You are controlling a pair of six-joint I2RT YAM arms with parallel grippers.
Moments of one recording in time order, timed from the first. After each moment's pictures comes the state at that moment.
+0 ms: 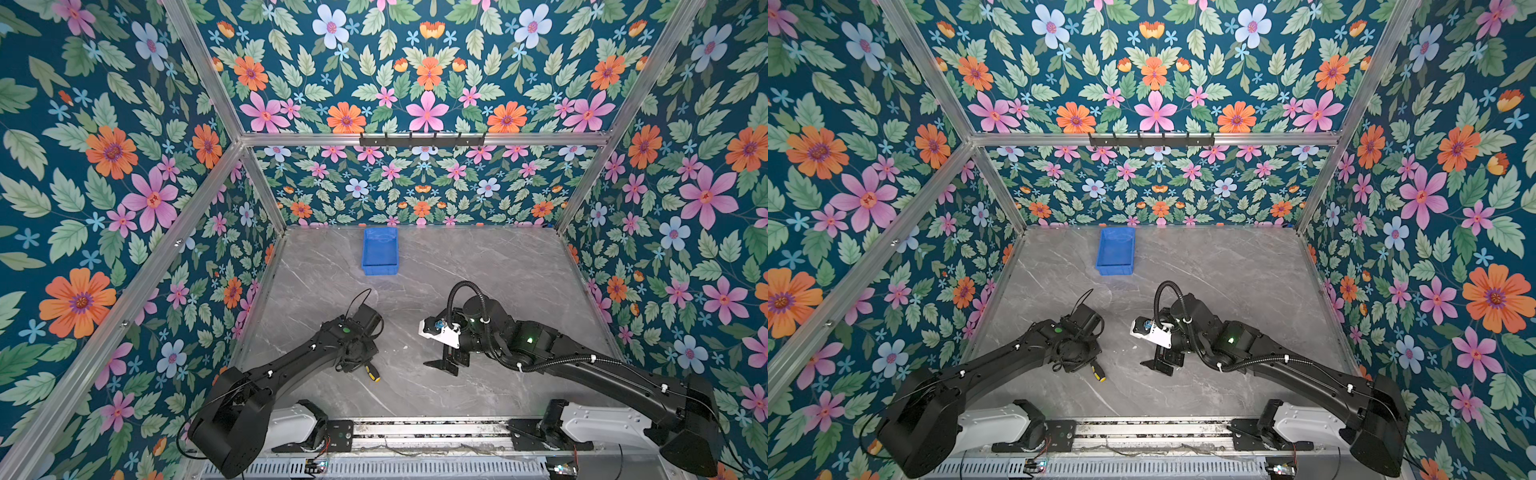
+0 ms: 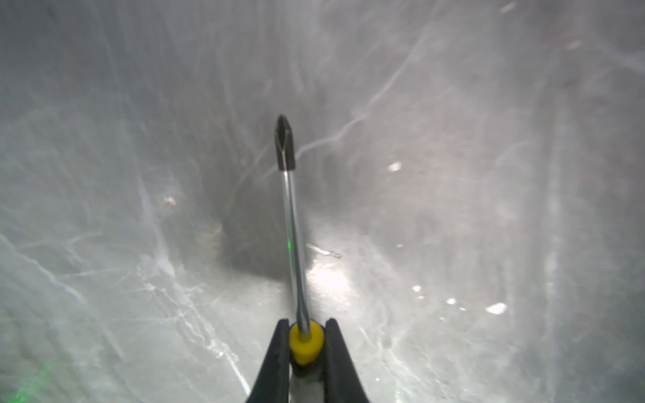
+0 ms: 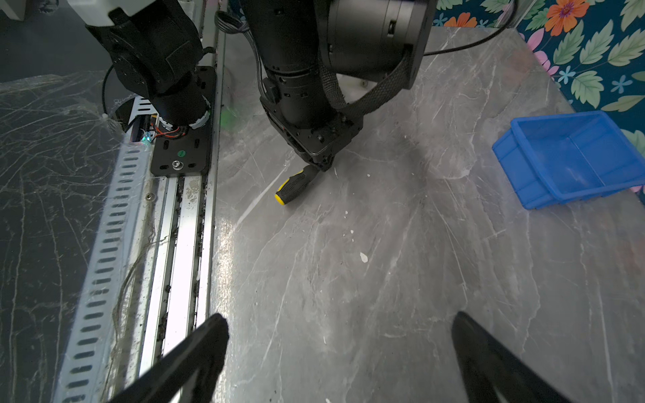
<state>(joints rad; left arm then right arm) -0.65 1.24 0.68 -0.75 -0.09 -1.12 0.95 1.14 0.91 -0.43 -0.29 -0.38</state>
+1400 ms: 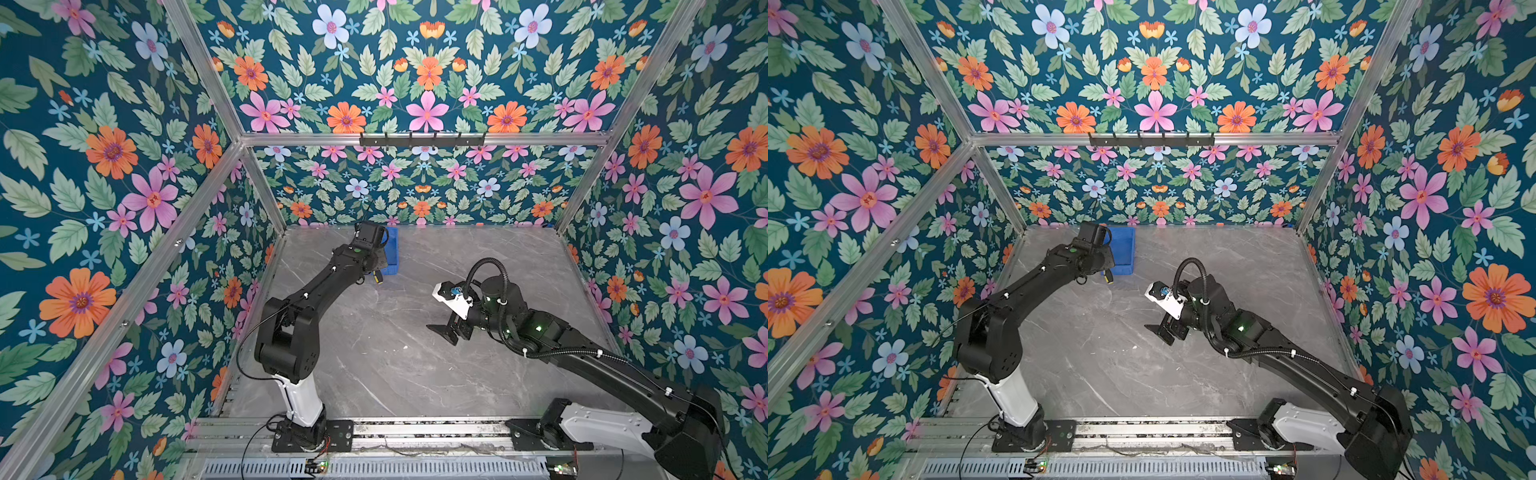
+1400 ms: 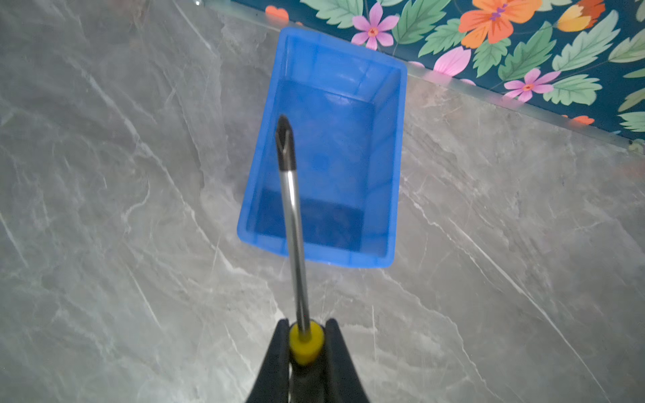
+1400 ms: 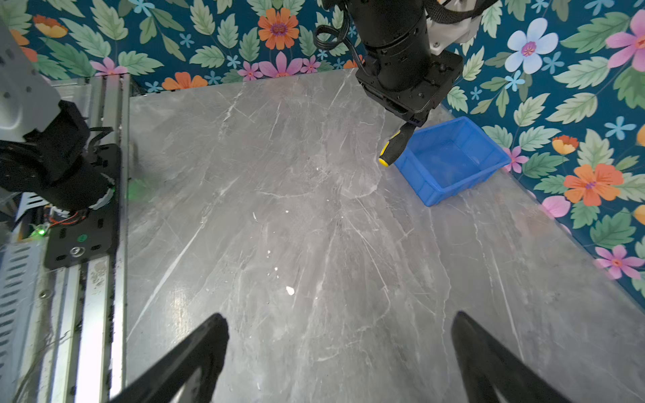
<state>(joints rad) -0.42 1.83 1.52 -0.55 -0.22 -0.52 0.78 1.15 0.93 -0.25 -0.23 -0.29</state>
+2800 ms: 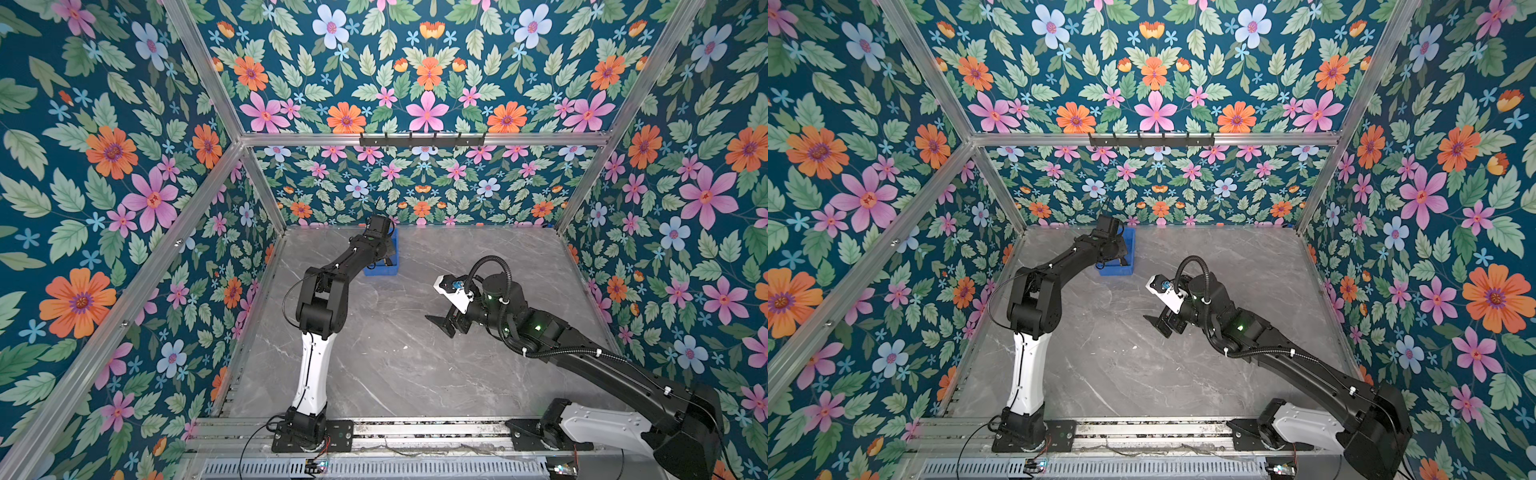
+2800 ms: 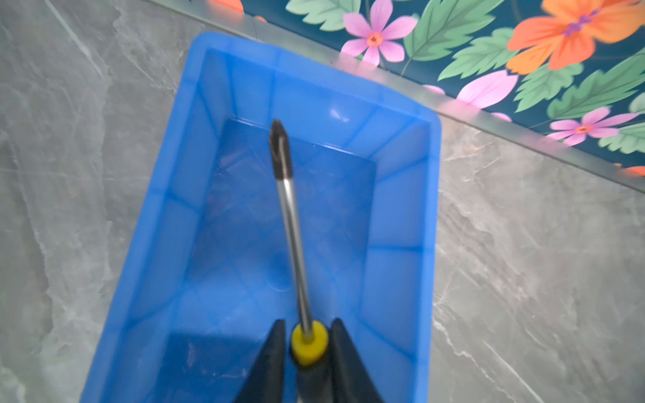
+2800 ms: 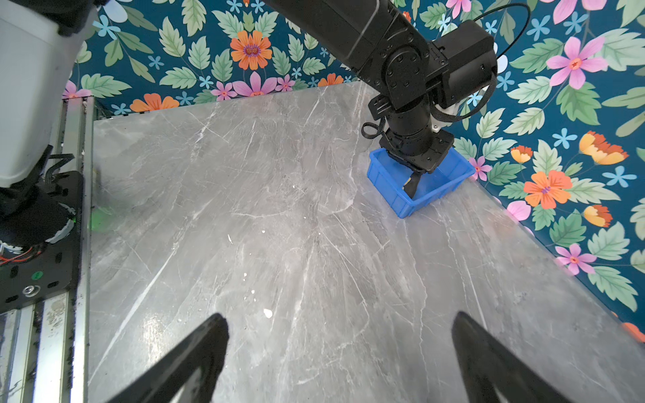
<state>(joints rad) -0.37 2.25 1.85 -0.45 -0.14 -0.55 0.78 1.14 0.93 -0.20 -0.17 -0.27</state>
